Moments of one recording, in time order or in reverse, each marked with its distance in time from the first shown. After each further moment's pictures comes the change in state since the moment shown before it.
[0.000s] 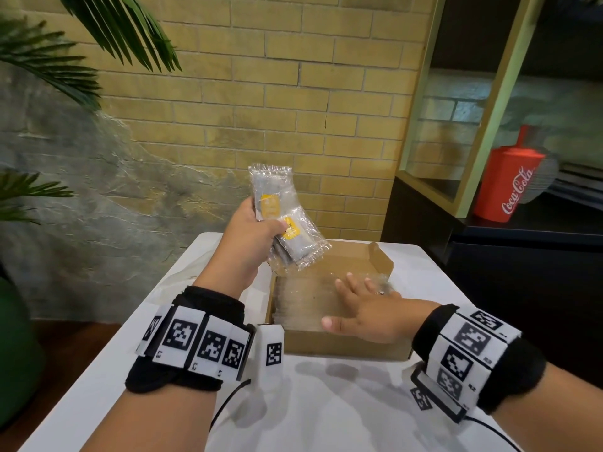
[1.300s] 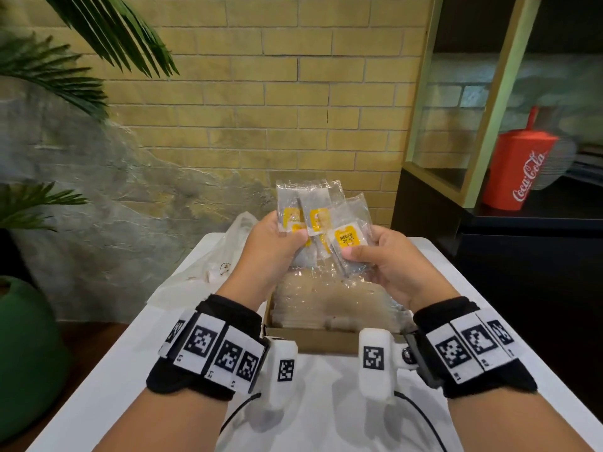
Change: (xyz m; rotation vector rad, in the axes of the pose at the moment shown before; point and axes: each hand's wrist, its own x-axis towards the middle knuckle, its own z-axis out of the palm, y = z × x) left_hand -0.004 -0.023 0.027 0.075 -0.080 0.071; right_hand 0.003 0.012 -0.025 1.448 0.460 -0.306
